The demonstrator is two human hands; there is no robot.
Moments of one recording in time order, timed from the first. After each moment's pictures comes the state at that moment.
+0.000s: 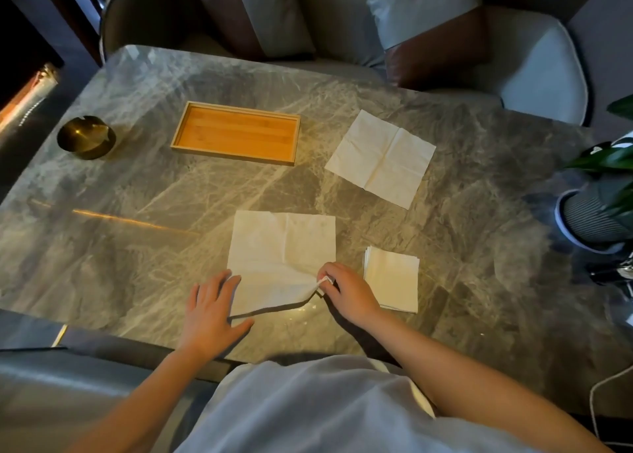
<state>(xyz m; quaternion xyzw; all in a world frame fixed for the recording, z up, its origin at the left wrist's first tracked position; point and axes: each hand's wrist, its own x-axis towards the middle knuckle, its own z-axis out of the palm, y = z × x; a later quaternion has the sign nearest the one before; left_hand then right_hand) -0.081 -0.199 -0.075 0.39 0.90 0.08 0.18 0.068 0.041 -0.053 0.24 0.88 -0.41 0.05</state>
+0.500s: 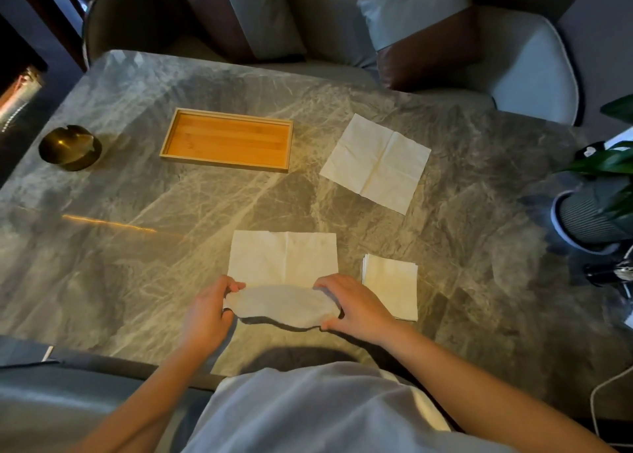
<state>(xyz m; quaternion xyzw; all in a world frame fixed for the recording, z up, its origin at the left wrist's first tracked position) -0.099 -0.173 -0.071 0.31 0.87 0.30 0.23 0.084 0.055 -0.050 0.16 0.92 -0.35 0.14</state>
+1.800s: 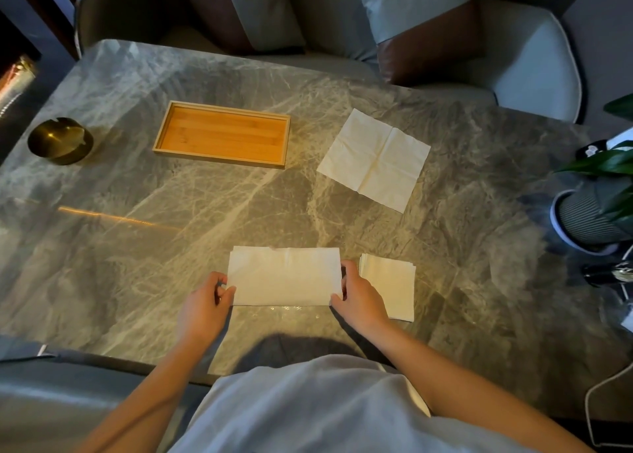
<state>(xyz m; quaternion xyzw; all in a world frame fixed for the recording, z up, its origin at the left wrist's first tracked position) -0.101 -0.163 -0.083 0.20 0.92 0.26 0.23 0.076 0.055 -0.061 0.39 0.85 -0.34 0.09</state>
